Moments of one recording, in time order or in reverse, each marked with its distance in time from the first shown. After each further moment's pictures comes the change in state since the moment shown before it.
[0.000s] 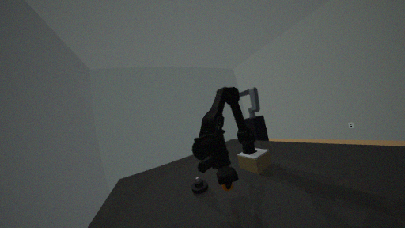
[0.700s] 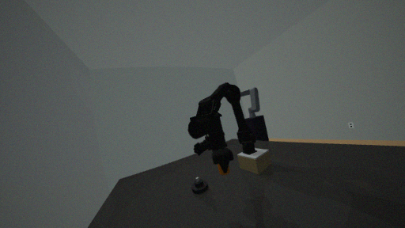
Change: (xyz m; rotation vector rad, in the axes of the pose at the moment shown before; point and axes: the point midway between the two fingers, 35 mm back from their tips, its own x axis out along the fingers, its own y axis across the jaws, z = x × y) arm -0.065 -0.002 -0.002 0.027 -0.004 0.004
